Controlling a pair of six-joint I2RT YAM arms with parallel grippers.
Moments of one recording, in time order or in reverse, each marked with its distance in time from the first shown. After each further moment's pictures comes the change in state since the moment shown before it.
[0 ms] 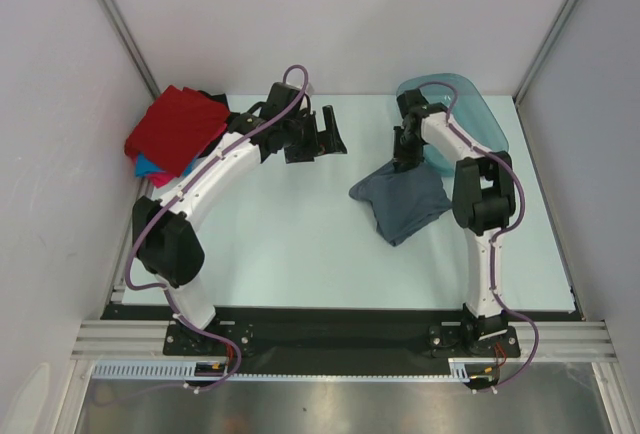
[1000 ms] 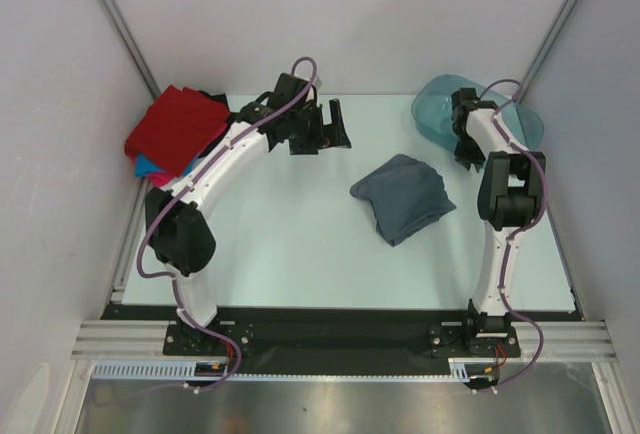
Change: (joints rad) left arm 0.000 0.100 0.146 -0.066 0.008 0.045; right arm -0.238 0.000 -0.011 -0.066 0.478 0.048
